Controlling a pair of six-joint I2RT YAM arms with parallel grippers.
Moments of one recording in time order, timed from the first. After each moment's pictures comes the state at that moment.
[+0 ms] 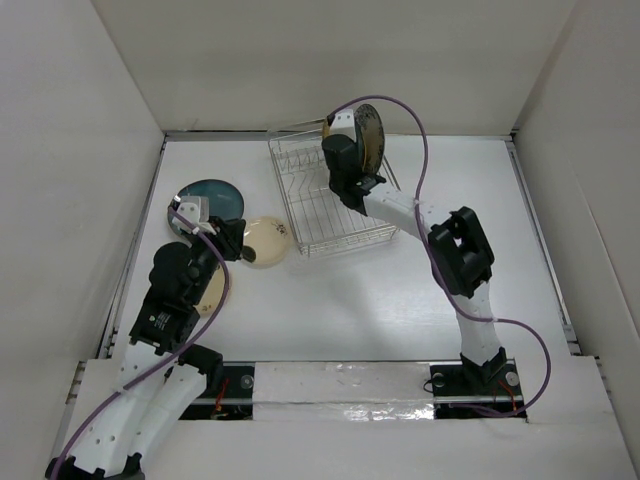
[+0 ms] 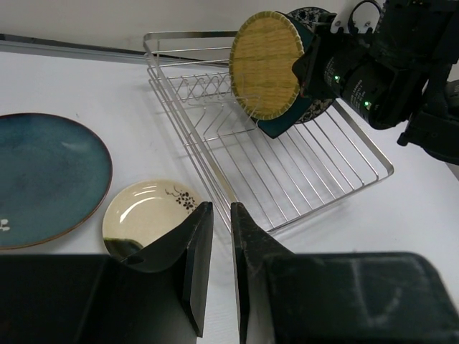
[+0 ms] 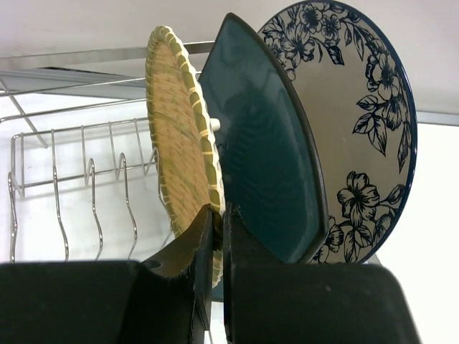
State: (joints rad) left arm -0.36 0.55 0.66 -0.18 -0.06 -0.31; right arm 0.67 2.13 1.76 0.11 0.74 0.04
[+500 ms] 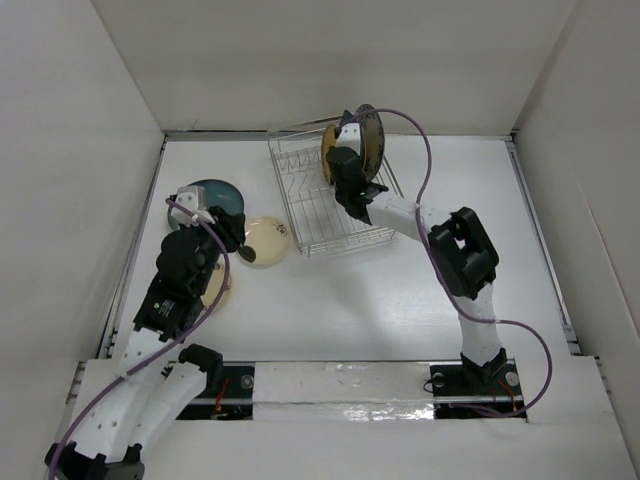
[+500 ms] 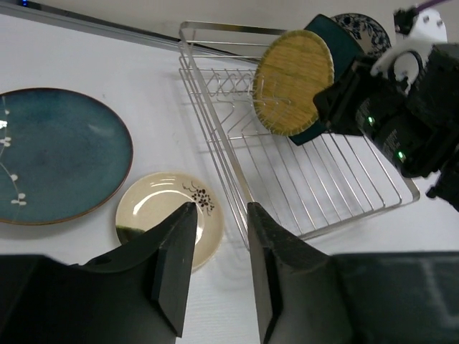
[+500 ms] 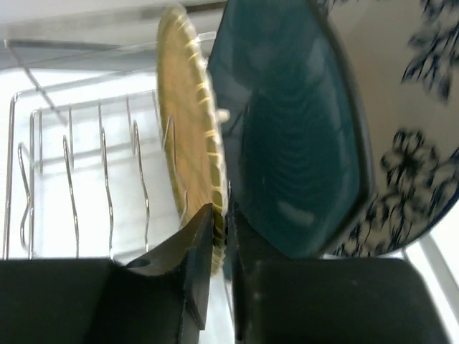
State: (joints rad) left arm -0.36 0.62 0.69 -0.20 -0.17 -0.37; right arm 0.67 2.12 1.65 0.16 0.66 0.16
